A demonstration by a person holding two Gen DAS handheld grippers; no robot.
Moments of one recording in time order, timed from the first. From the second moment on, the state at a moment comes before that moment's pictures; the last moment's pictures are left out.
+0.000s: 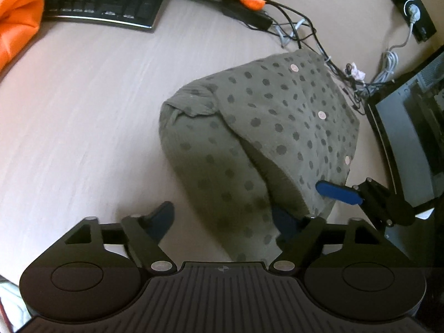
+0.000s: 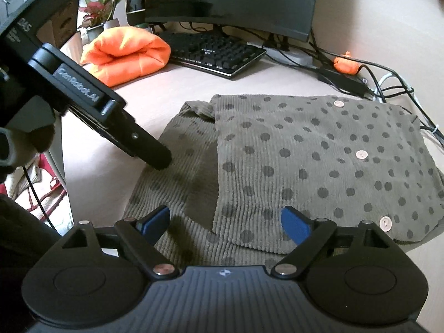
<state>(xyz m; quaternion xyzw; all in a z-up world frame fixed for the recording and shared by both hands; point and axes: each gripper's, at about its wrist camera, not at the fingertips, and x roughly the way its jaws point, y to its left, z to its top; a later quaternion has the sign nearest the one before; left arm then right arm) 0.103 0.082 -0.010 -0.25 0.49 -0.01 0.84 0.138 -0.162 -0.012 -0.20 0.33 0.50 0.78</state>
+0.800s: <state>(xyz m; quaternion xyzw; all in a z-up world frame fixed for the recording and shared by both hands) 0.159 0.084 0.020 -0.33 0.44 -0.06 0.84 0.150 -0.147 -0.004 -0.20 0.27 0.47 0.82</state>
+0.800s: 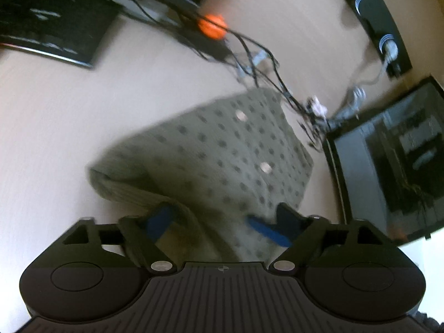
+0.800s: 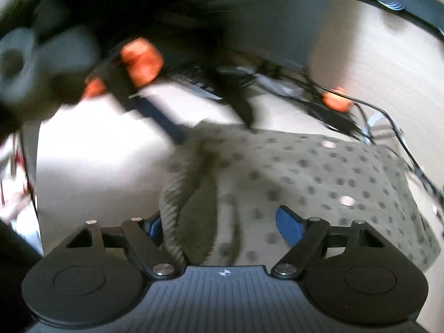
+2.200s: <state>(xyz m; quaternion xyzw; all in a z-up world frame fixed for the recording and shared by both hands) 0.211 0.090 0.031 -0.06 0.37 -0.13 0.92 0.290 -0.211 0.019 0.04 0.35 0.35 0.87</state>
